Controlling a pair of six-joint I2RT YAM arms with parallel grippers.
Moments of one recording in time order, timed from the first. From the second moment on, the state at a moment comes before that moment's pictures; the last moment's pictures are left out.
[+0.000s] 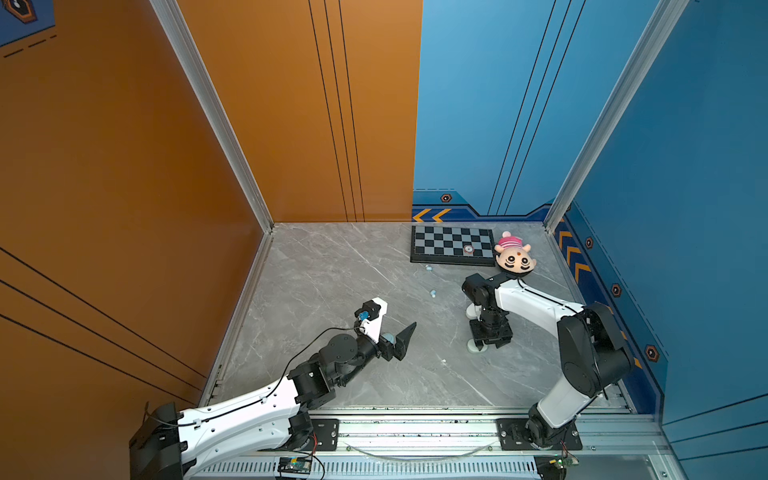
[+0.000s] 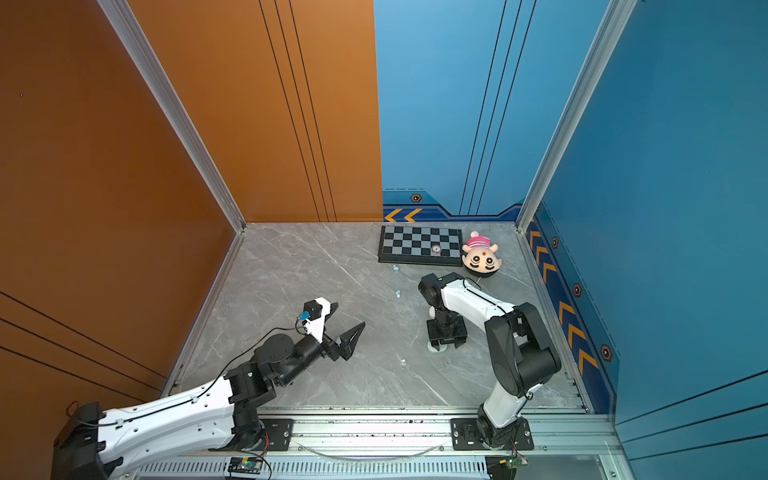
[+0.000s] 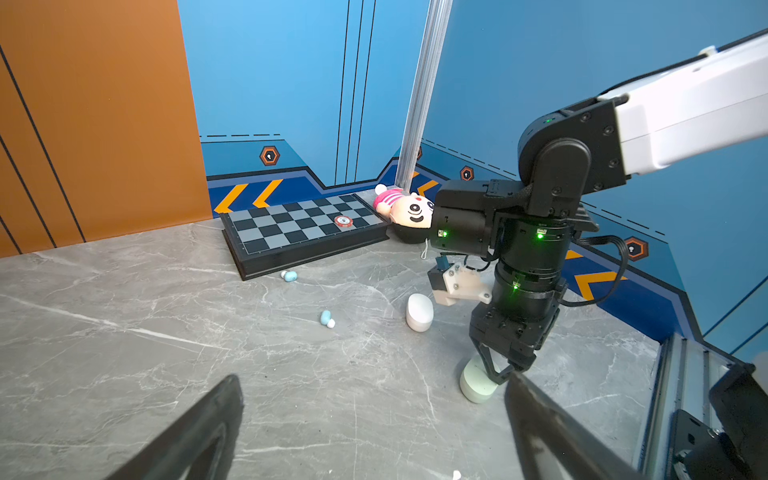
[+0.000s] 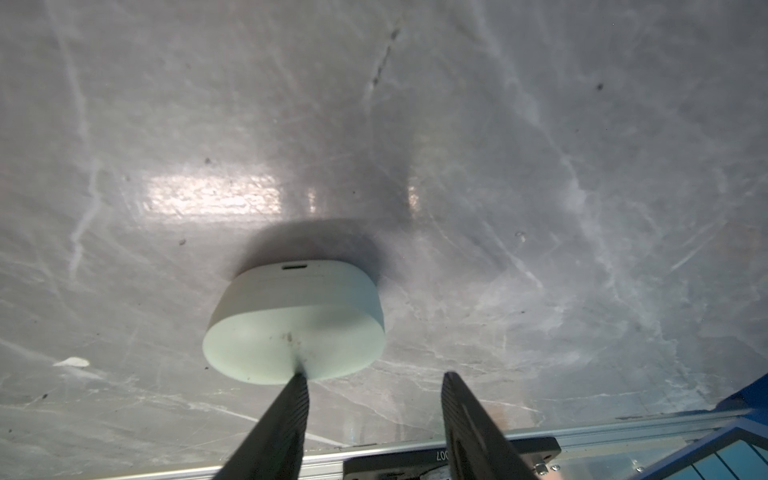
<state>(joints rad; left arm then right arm) -1.02 0.81 0.40 0.34 -0.33 -0.21 0.43 1.68 1.09 -1.16 0.04 0.37</state>
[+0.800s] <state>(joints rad) -0.53 0.37 0.48 -0.45 -0.31 -0.58 0.80 1.77 1.59 -0.99 -0.19 0.35</state>
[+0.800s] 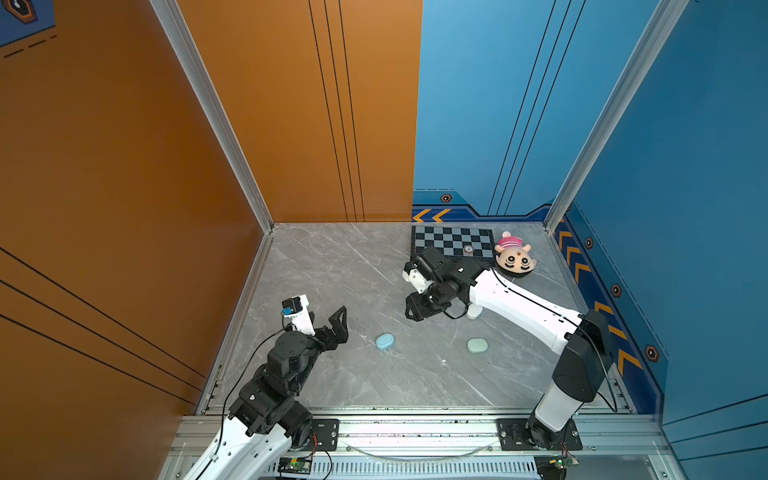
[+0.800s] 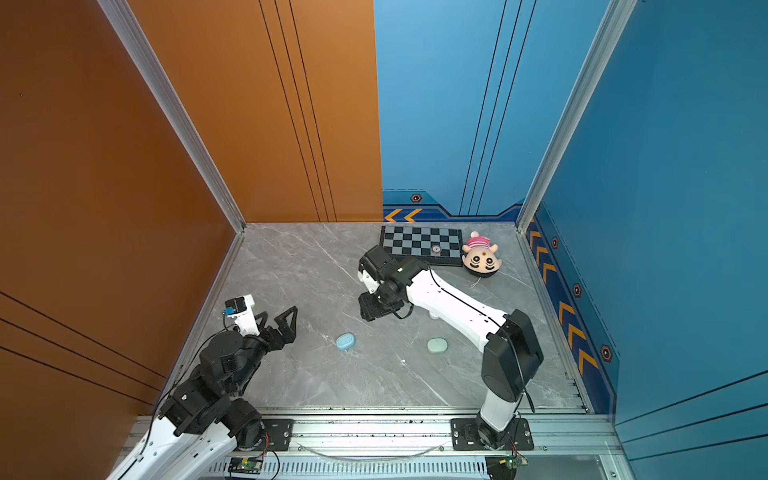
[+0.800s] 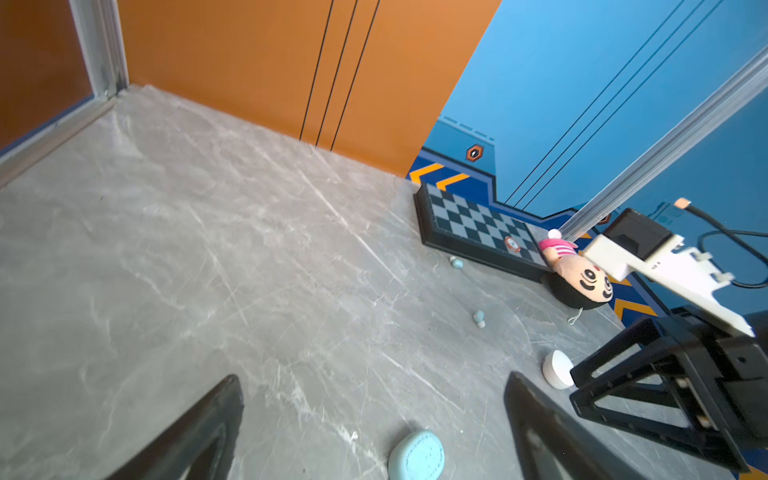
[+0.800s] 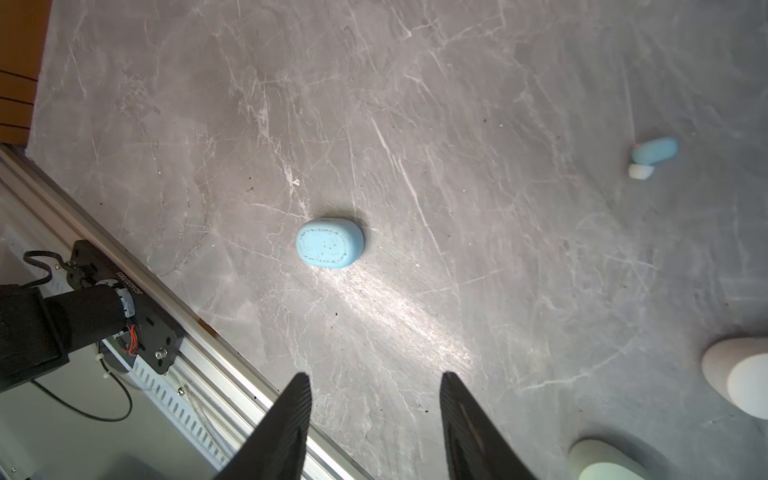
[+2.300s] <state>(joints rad) -0.45 0.20 0.57 -0.72 -0.10 -0.45 0.90 2.03 1.90 -1.09 -0.21 -0.20</state>
